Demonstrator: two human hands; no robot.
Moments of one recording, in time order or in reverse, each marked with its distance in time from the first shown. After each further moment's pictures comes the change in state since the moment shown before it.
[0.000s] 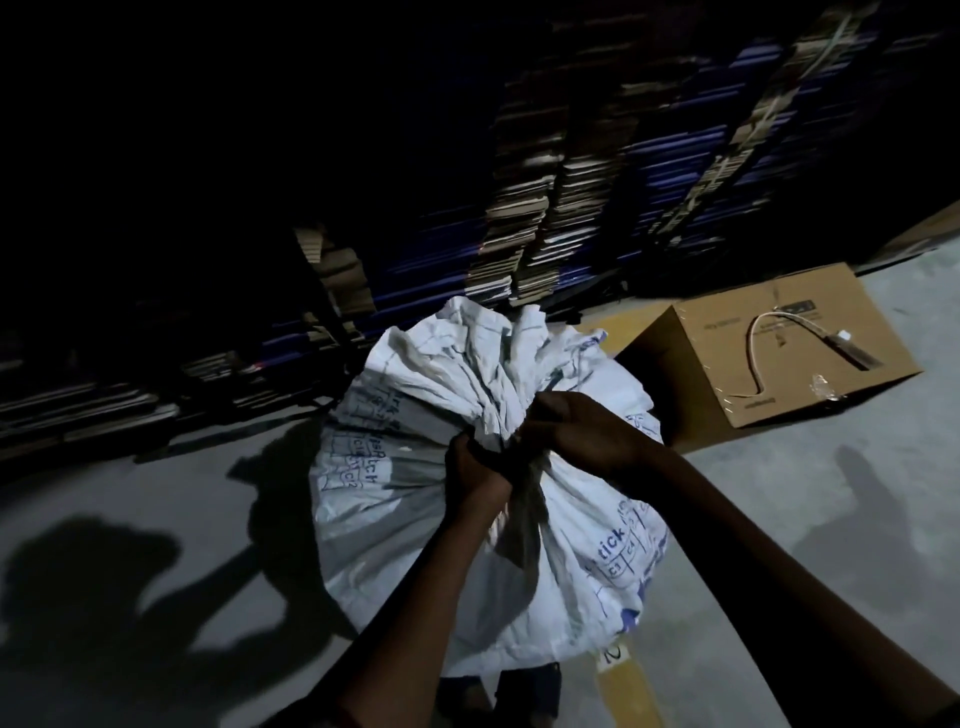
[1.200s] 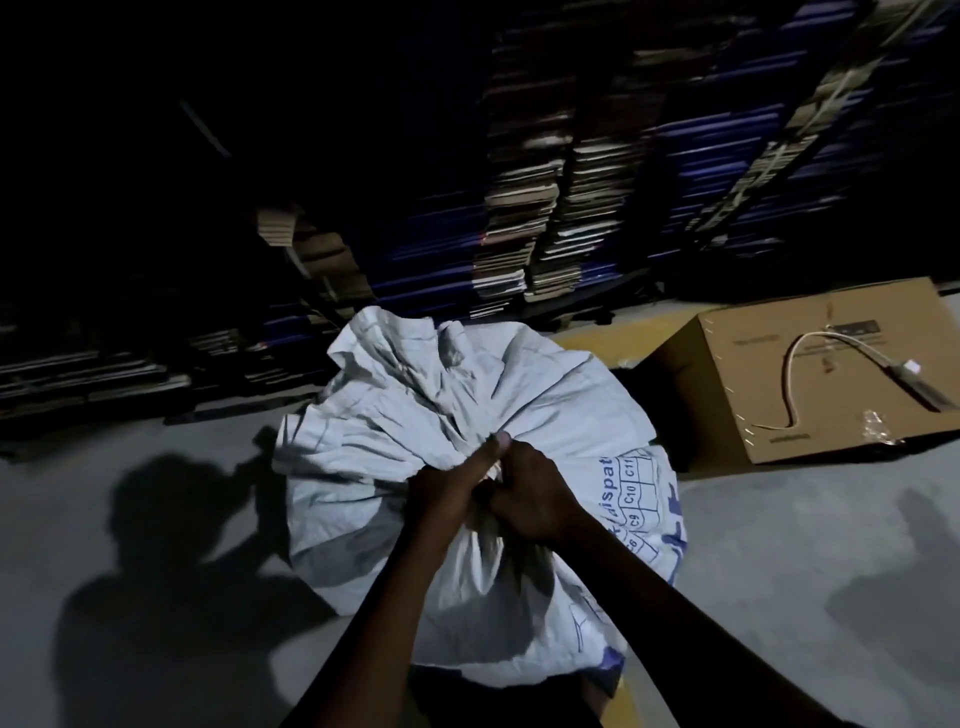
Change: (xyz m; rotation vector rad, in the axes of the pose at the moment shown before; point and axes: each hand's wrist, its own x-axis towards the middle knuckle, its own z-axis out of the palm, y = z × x) left_hand -0.028 0.024 0.003 -0.195 0.117 -0.112; right_hand 0.033 0.071 0.030 -0.312 0.004 -0.168
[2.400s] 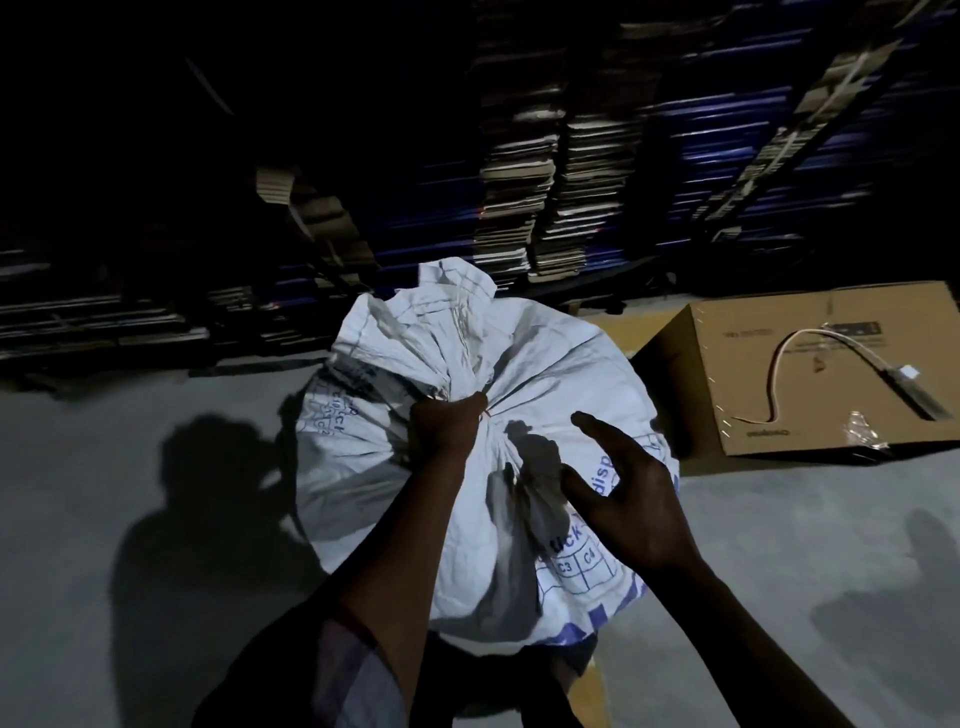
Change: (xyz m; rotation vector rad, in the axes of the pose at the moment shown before) left_hand 0.011 0.007 0.066 0.029 0.318 -0.060; right_hand -0.093 0.086 -0.078 0.228 0.292 -0.090
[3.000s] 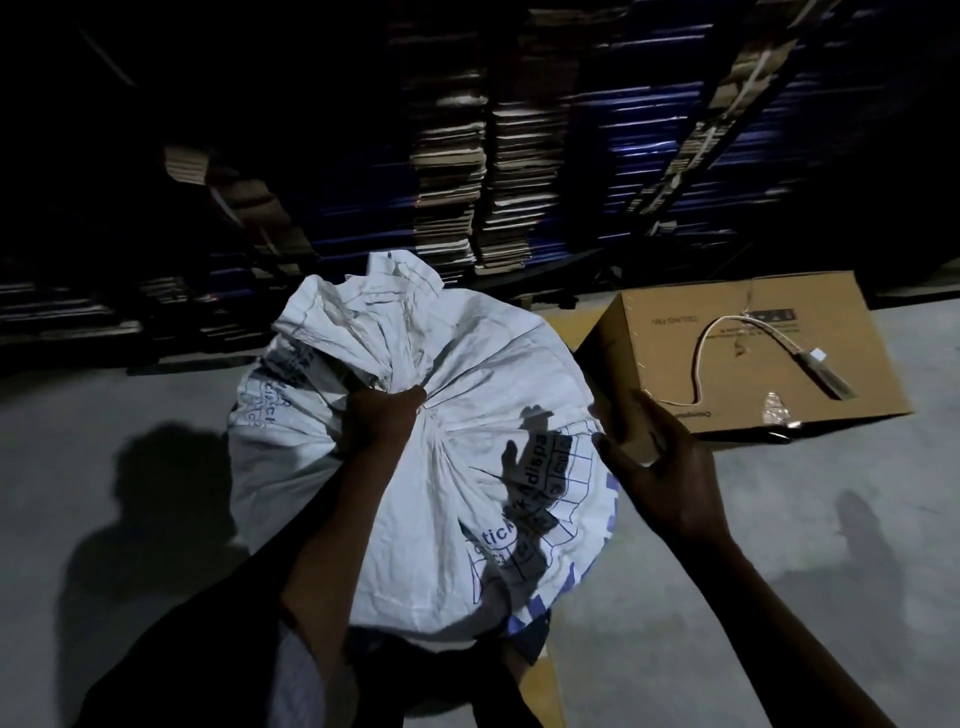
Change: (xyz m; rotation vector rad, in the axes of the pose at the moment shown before) left_hand 0.026 -0.036 0.017 0.295 0.133 0.048; right_hand -0.006 0.059 -0.091 -0.182 0.248 0.026
